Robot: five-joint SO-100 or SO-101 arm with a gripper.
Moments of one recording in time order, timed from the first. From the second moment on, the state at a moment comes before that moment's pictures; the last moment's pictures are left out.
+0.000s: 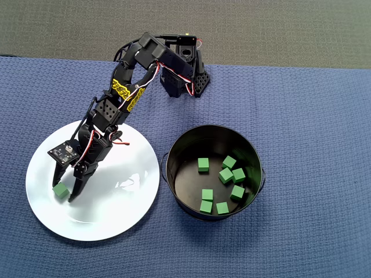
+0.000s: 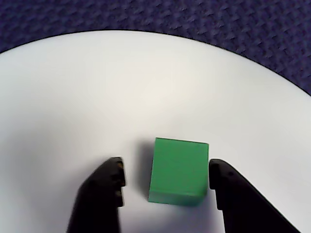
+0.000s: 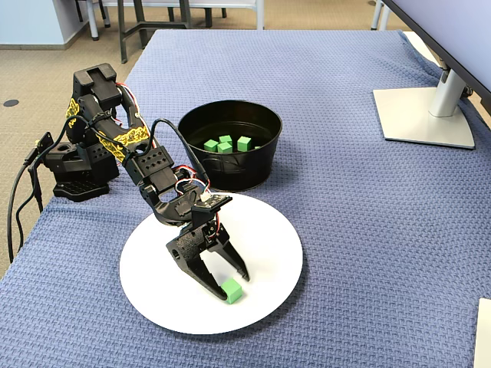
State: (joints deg) arm 42.0 57.2 96.3 -6.9 -98.0
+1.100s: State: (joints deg) arm 9.4 120.2 94.2 64.5 -11.0
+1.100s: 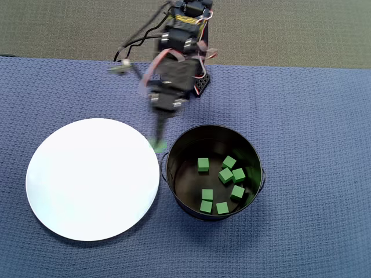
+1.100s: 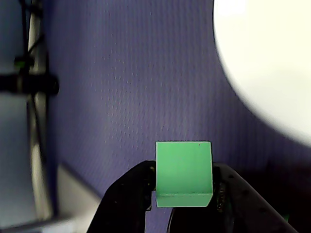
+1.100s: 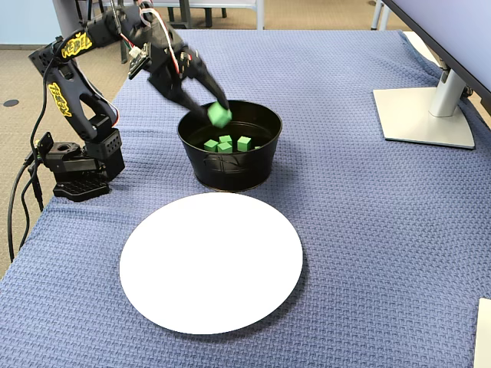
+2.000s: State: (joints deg) arm -1.1 140.0 113.6 73.5 -4.5
